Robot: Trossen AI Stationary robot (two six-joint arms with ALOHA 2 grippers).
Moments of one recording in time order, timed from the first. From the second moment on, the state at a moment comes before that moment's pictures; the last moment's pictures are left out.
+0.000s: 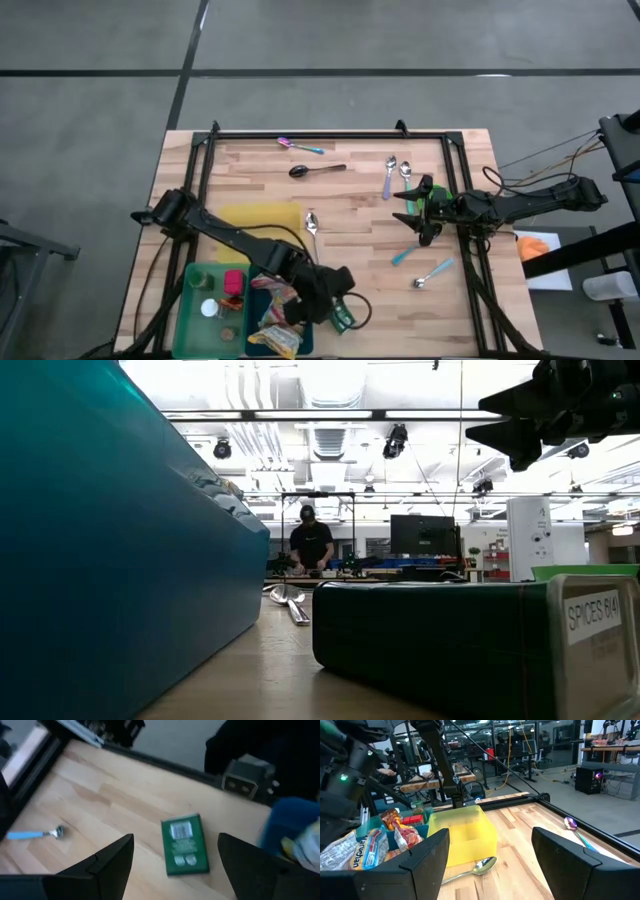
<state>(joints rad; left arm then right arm) -0.40 1.97 1.62 -0.51 0.20 0.68 0.14 0.52 0.15 0.39 0.29 0.16</state>
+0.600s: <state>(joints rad) -0.42 2.09 1.65 -0.39 0.20 0.64 0.14 0.52 0.15 0.39 0.29 0.16</state>
